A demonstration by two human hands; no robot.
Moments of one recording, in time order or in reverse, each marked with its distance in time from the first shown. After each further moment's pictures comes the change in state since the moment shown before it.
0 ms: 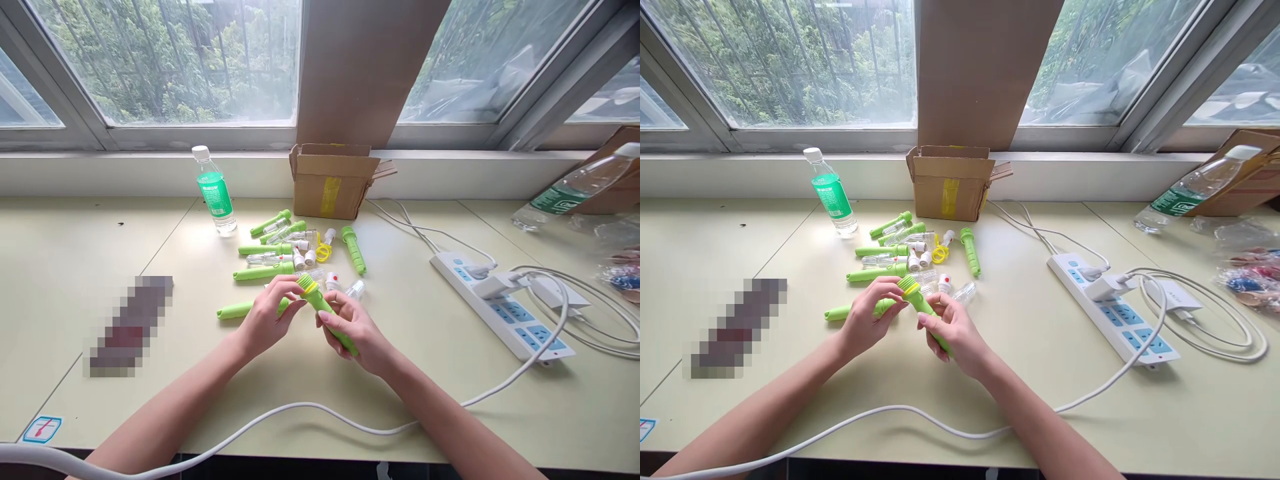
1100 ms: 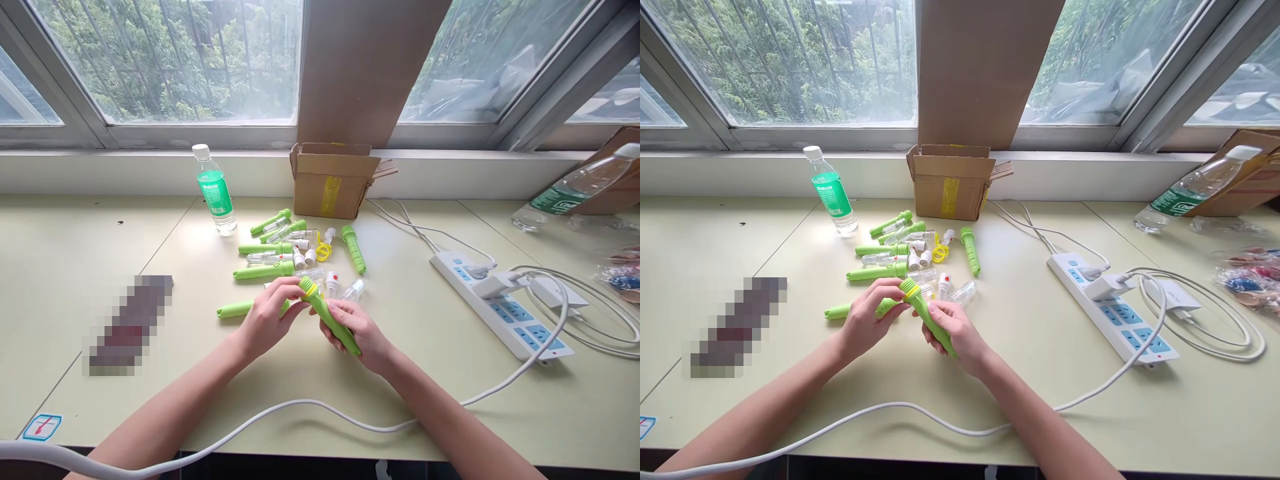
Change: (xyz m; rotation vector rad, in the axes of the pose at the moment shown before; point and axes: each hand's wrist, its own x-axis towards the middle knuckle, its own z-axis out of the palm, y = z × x) left_hand 0.001 0.003 -0.001 0.105 0.021 0.085; right_hand 0.000 0.000 -0.006 -0.040 -0.068 0.031
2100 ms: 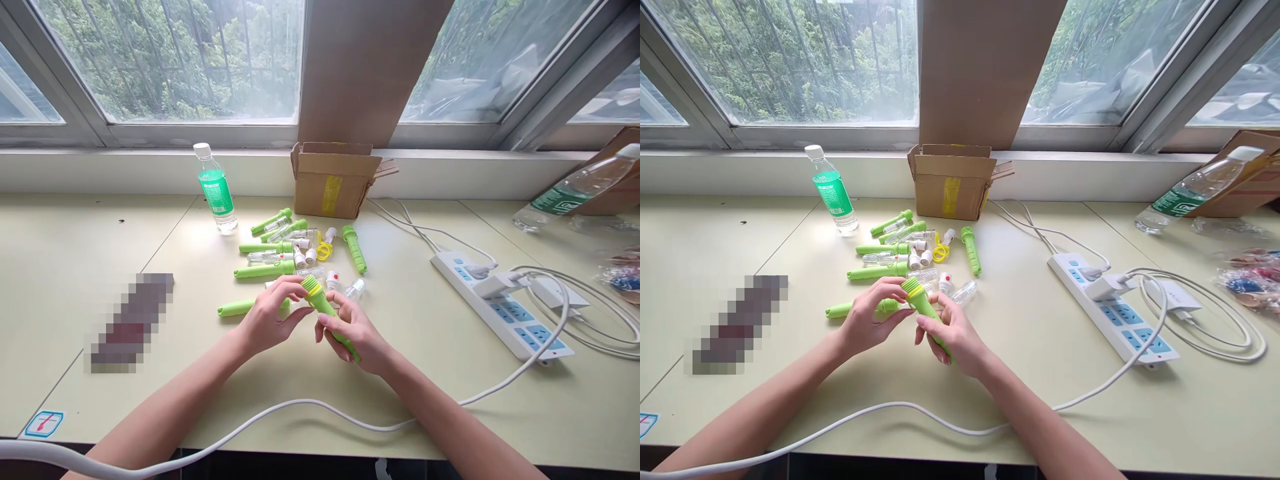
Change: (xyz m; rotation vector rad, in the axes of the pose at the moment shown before) left_hand 0.000 -0.001 -0.001 -0.079 -0.051 -0.016; right_hand 0.001 0.004 0.004 0.009 -0.025 -0.031
